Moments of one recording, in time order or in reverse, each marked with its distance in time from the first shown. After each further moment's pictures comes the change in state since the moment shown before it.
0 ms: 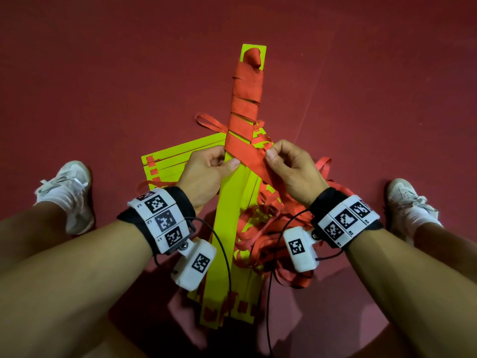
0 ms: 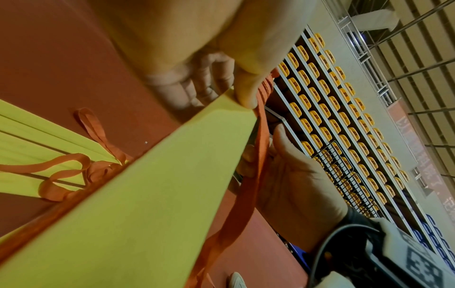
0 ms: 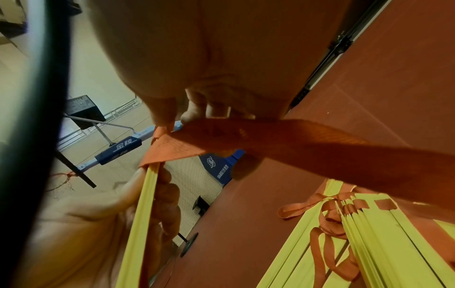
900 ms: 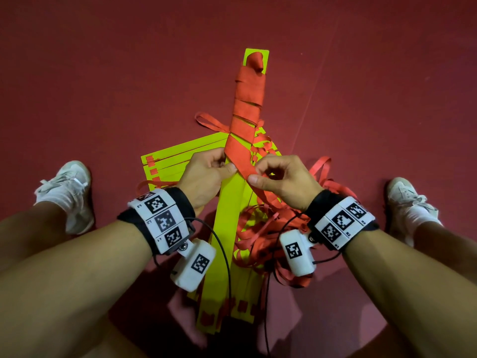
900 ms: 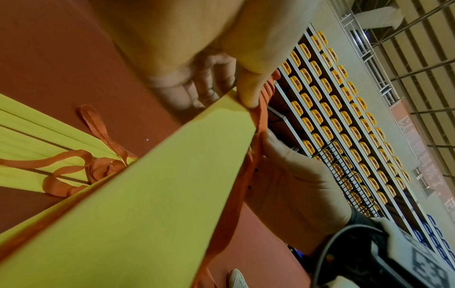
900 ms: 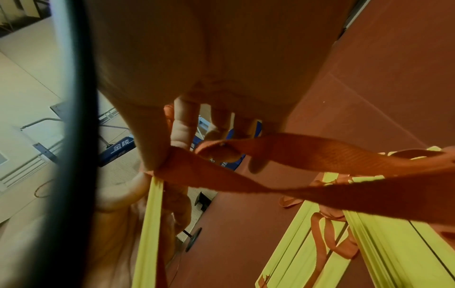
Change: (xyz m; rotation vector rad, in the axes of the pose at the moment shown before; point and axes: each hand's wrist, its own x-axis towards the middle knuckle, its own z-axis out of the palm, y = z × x) left_hand -0.006 0.005 0.002 0.041 -0.020 -0.050; right_hand -0.007 -0.002 0.006 0.005 -0.161 0.000
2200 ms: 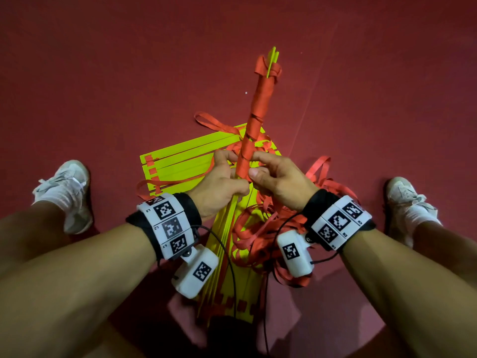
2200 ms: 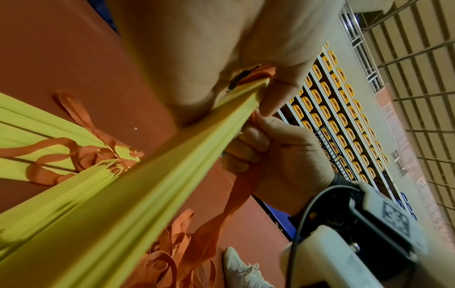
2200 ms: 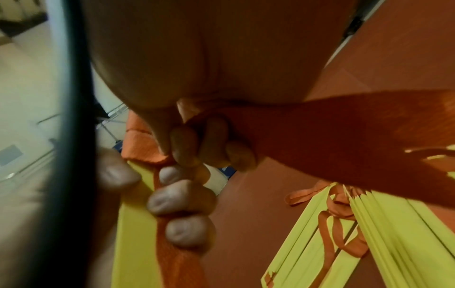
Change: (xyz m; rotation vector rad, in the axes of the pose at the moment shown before) left_hand -0.004 -0.005 0.021 -0.045 -0.149 -0.093; right_hand 0.002 0.000 0.009 0.217 -0.142 0.046
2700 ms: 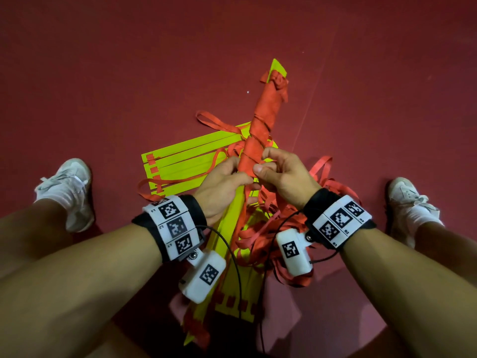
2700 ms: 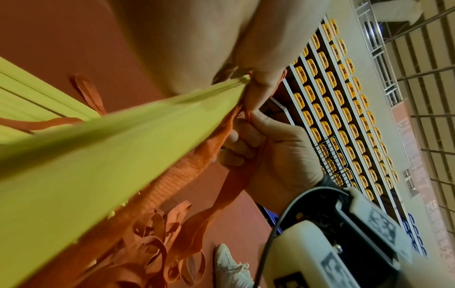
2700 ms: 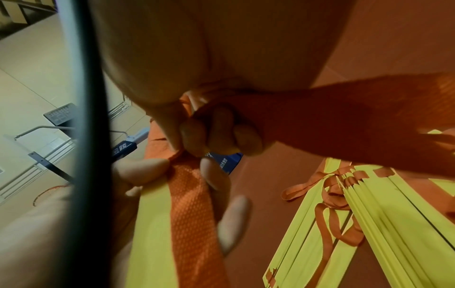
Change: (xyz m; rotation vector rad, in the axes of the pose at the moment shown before) left_hand -0.001 -0.006 0.003 -0.152 0.010 -0.086; right_hand 0.004 0.004 -0.001 0.099 0.130 0.069
